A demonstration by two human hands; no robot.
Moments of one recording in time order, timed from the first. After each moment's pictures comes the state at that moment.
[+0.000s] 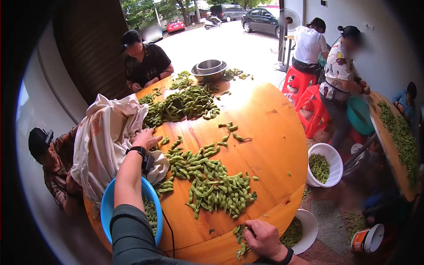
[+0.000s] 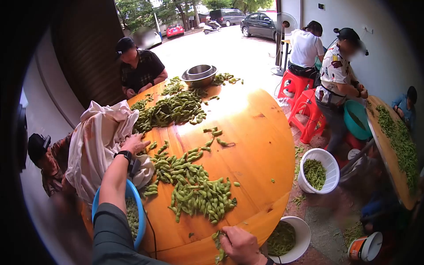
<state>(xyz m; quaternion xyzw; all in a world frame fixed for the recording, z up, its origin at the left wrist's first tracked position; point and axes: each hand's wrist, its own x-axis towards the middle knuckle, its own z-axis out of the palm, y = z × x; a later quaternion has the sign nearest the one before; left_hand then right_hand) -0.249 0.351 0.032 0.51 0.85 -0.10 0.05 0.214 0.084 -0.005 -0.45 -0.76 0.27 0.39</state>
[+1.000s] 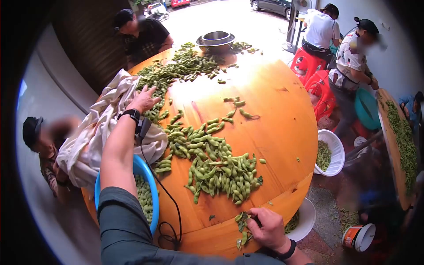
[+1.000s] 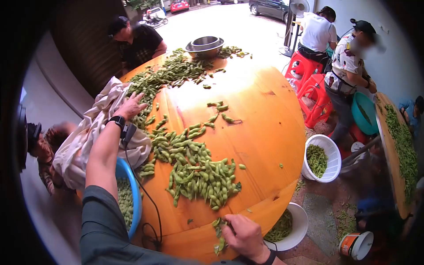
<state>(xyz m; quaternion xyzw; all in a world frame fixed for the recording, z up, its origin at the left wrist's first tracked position) -0.258 0.377 0.044 0.58 0.81 -0.05 0.00 0.220 0.089 -0.011 -0.44 -0.75 0.31 0.38</state>
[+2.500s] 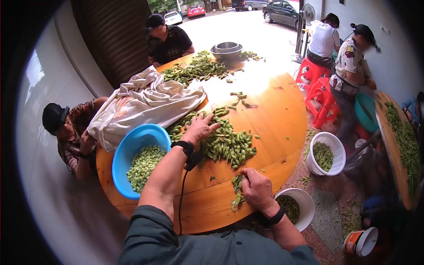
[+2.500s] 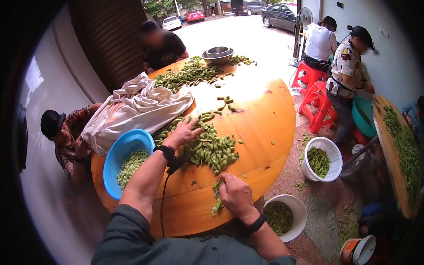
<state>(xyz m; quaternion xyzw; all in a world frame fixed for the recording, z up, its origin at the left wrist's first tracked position) -0.064 0.234 -0.008 0.66 0.74 0.05 0.13 0.219 0.080 -0.022 -0.40 -0.77 0.25 0.43</state>
